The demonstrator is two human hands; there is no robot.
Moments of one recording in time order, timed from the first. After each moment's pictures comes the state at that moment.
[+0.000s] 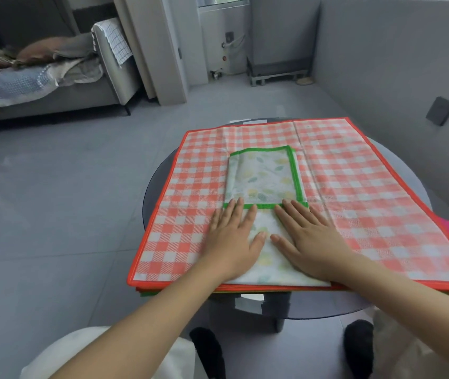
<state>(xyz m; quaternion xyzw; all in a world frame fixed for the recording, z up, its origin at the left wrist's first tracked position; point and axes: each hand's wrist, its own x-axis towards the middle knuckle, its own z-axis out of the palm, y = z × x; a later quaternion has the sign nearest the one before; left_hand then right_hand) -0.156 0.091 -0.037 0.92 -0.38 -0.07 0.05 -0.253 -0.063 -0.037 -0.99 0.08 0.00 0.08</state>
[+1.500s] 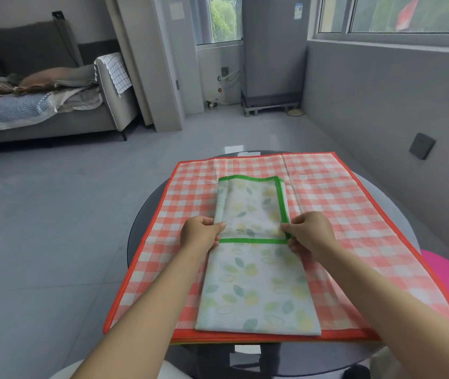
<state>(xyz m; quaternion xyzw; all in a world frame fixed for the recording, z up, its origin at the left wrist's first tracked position) -0.080 0.063 -0.016 0.81 -0.01 -0.15 0.57 -0.192 -0.116 -0.011 -0.73 0.37 -0.12 0.56</state>
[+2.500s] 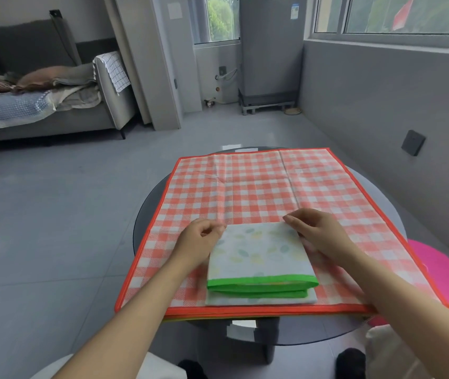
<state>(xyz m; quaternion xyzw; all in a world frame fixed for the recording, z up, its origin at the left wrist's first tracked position) -0.119 0.106 -0.011 0.83 -0.21 -0.14 0.49 -0.244 -0.117 -0.006 -0.83 0.20 -0.14 0.50</state>
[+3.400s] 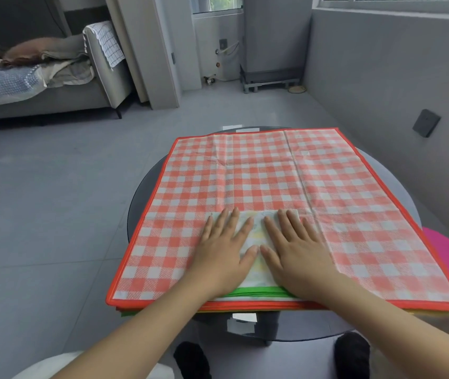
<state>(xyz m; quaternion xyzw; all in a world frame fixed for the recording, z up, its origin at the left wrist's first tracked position) -0.157 0.089 -0.035 0.91 -0.40 -0.07 0.02 -0.251 -0.052 -0.039 -0.99 0.13 0.00 0.06</state>
